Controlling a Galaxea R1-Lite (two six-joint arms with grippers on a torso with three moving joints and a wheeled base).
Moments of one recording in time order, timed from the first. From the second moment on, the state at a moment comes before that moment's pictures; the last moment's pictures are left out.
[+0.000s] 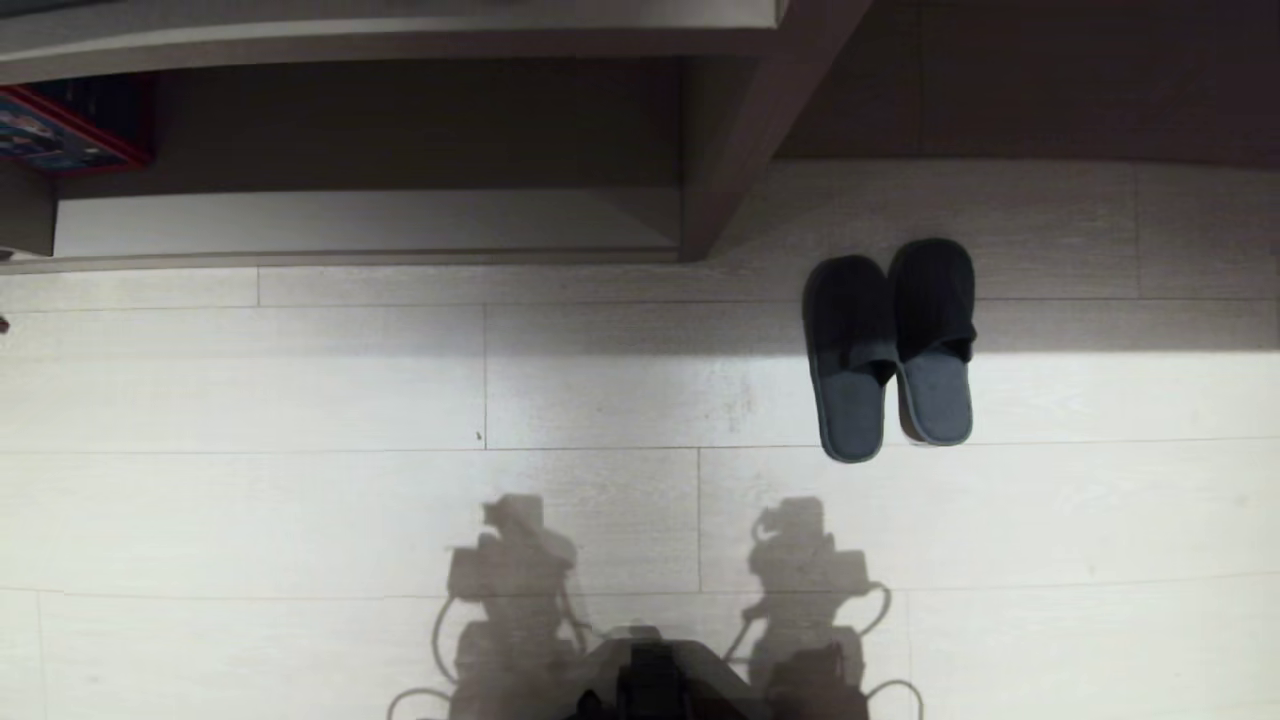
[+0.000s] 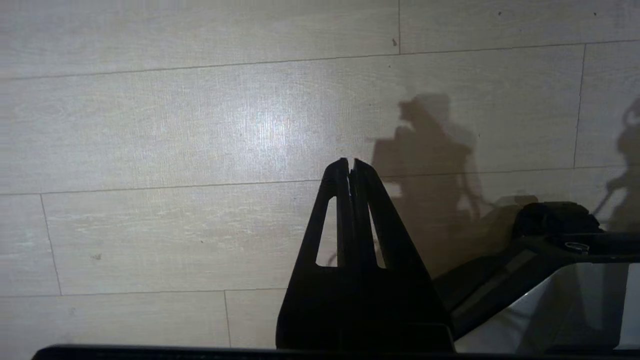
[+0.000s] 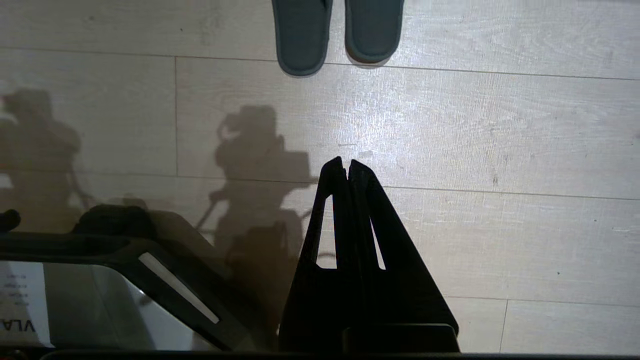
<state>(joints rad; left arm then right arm) 0.00 0.00 0.00 0.00 0.00 0.03 0.00 0.00 0.00 0.00 0.01 0.00</state>
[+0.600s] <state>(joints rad) 0.00 0.00 0.00 0.00 -0.01 0.04 0.00 0.00 0.00 0.00 0.01 0.00</state>
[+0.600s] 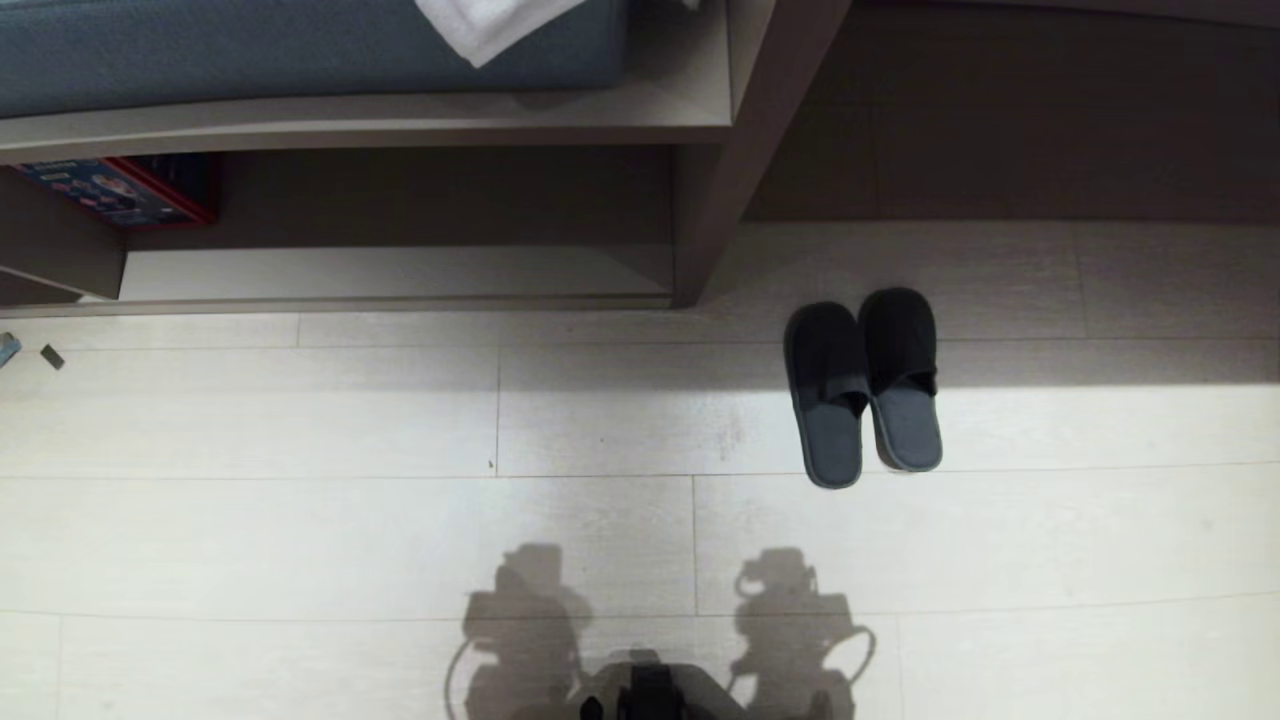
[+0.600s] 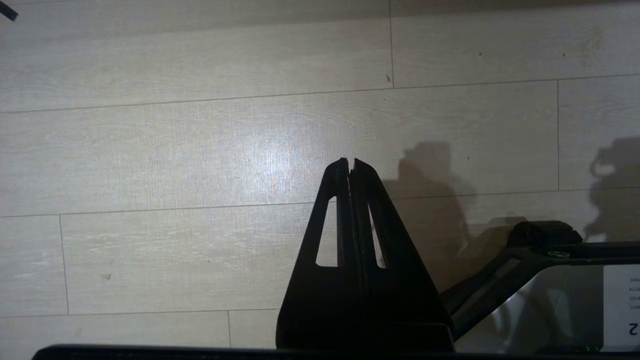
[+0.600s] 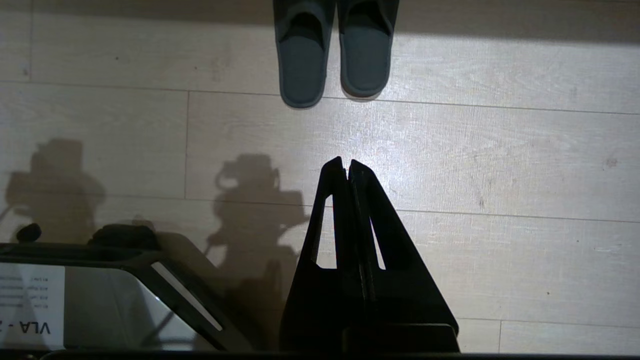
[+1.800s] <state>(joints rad) 0.00 0.00 0.00 0.00 -0.01 0.04 0.00 0.00 0.00 0.00 0.01 -0.01</state>
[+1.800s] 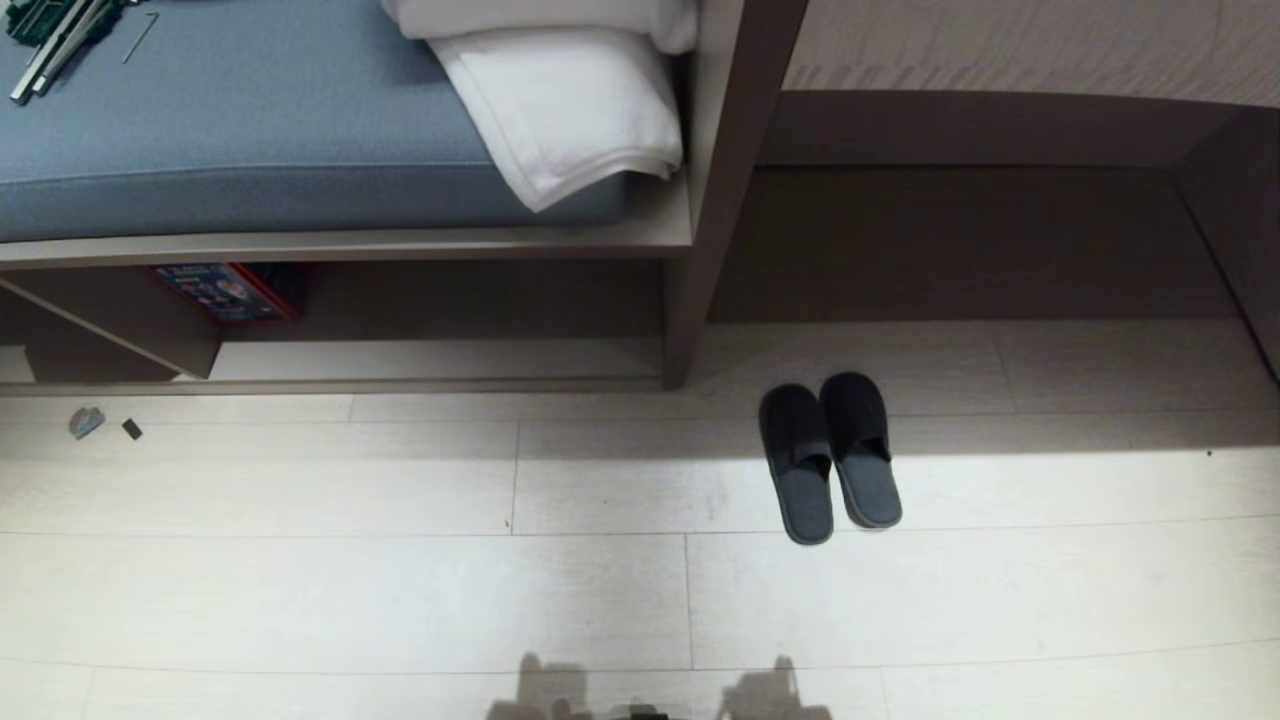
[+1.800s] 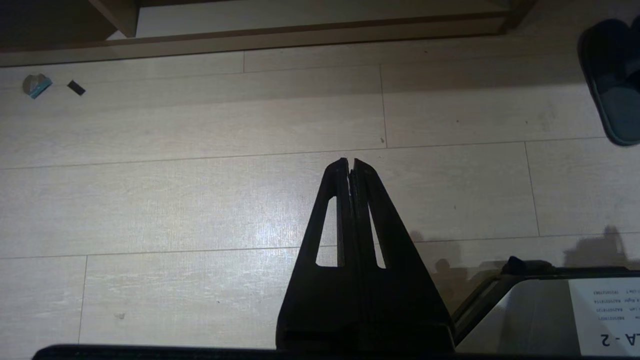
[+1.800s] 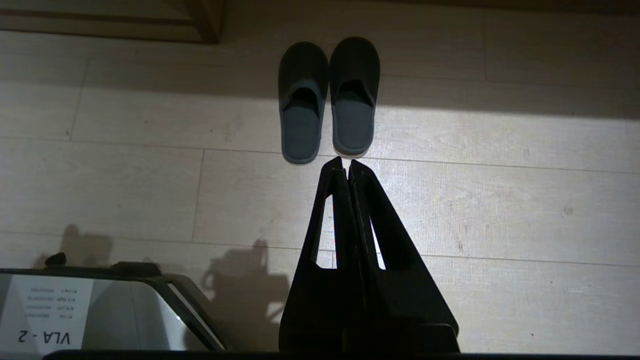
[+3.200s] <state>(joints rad) 0.00 0.00 0.00 0.00 0.00 0.02 0.00 0.00 0.00 0.00 0.01 0.00</state>
